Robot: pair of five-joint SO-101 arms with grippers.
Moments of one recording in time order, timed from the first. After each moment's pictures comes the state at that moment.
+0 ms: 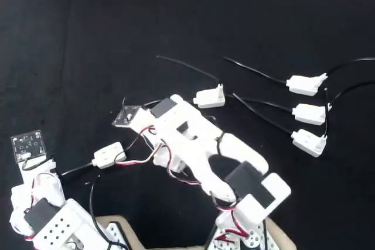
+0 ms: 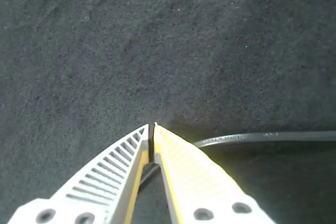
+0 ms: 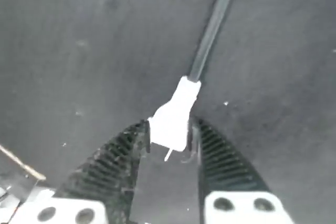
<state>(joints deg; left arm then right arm) -54.7 -103.8 96.2 72.5 -31.9 -40.4 6.5 28.5 74.0 25.5</state>
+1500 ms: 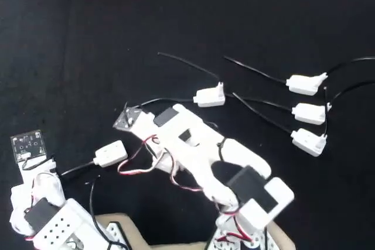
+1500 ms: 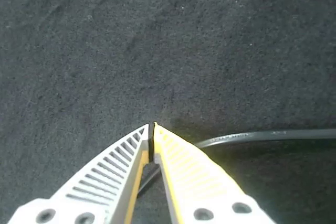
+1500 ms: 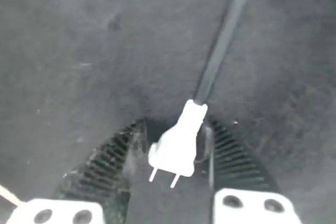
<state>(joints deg) -54.7 -103.8 96.2 72.5 -31.9 -40.4 7.3 34.8 65.3 22.1</state>
